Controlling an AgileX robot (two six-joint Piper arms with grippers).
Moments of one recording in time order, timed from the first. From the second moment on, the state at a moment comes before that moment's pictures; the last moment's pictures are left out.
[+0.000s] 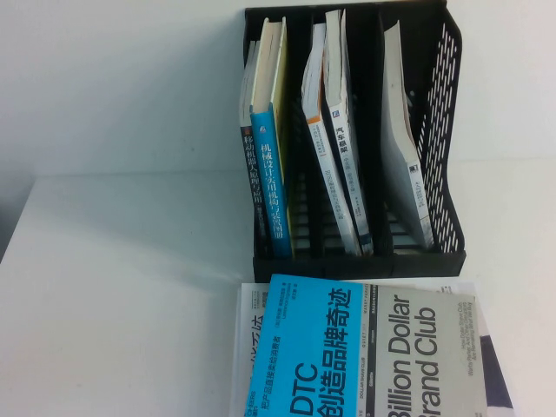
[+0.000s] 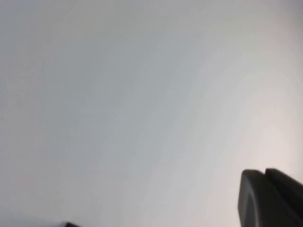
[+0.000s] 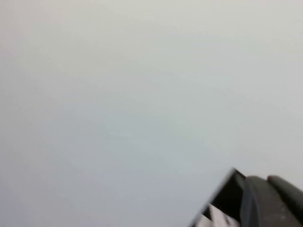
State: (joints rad) right arm -0.07 -0.01 -0.19 1.27 0.07 -0.23; left arm -0.04 -0.01 0.02 0.37 -0.67 -1.09
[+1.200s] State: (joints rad) right arm -0.06 0.46 -0.62 1.28 0.26 -1.24; left arm -0.07 0.63 -0.62 -0.01 0.63 -0.36
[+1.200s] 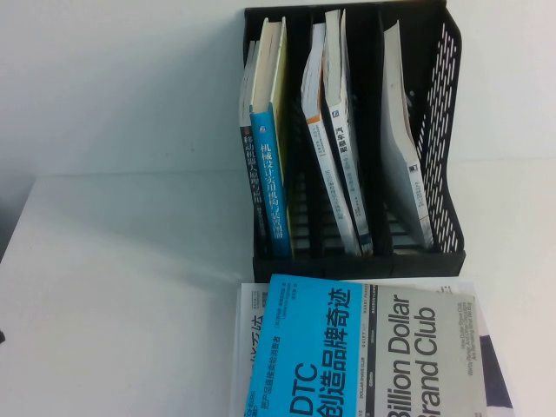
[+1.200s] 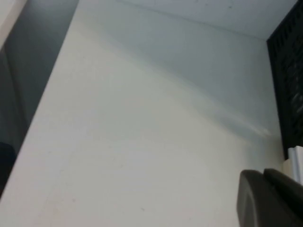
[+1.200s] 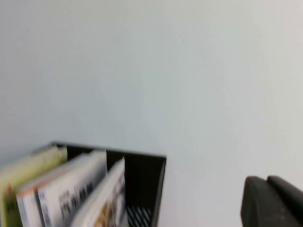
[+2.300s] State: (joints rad) right arm -0.06 0.90 -0.66 0.57 0.87 -0.43; left arm -0.08 0.91 -0.71 -0.73 0.68 0.27
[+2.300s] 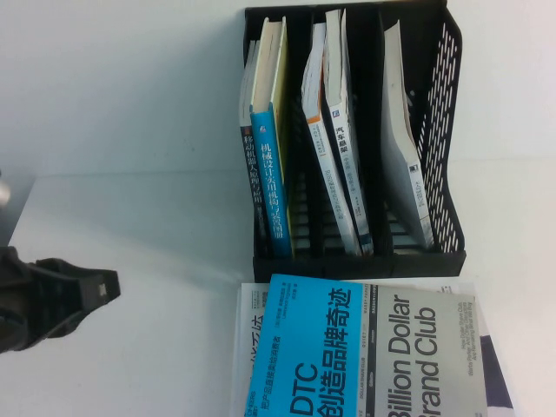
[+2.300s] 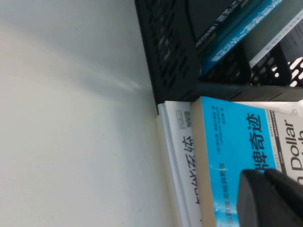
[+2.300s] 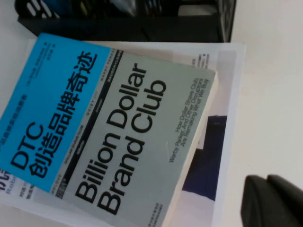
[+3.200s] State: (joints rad) right arm 0.04 1.28 -0.61 0.74 0.83 -0.66; left arm 0.26 1.37 -0.72 -1.34 1.16 0.89
